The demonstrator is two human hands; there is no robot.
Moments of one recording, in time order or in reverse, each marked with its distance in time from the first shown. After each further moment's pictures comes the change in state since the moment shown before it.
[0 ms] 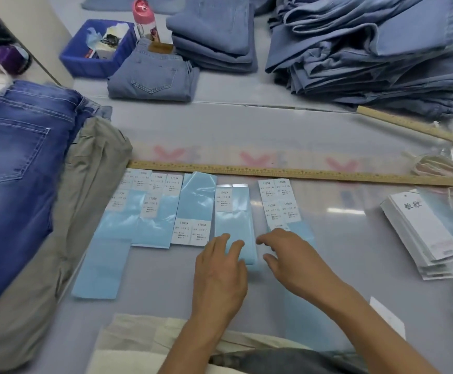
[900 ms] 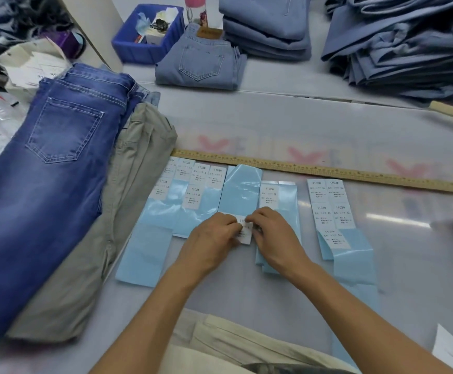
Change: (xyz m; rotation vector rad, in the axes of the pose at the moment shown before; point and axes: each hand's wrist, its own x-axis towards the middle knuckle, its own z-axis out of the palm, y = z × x) left_hand 0.063 -0.116 -0.039 0.179 -0.121 0.247; right_hand 0.094 -0.065 0.065 0.191 0.116 -0.147
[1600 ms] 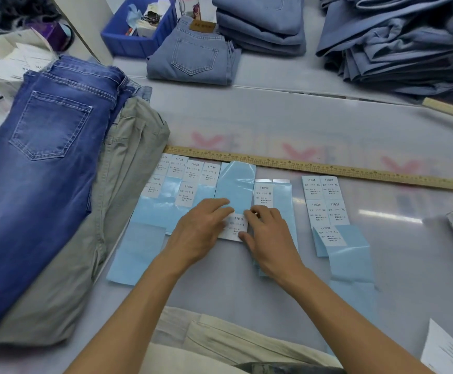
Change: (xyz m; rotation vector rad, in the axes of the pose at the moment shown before) left_hand 0.010 -0.021 0.000 -0.081 0.110 0.021; right_hand -0.006 0.004 0.014 -0.221 0.072 -0.013
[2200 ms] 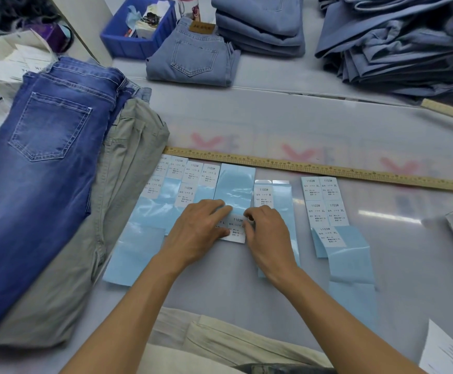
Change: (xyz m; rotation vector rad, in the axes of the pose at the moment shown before) left_hand 0.001 -0.005 -0.001 0.111 0.021 0.080; right_hand 0.004 -0.014 -0.002 0.183 0.167 0.150
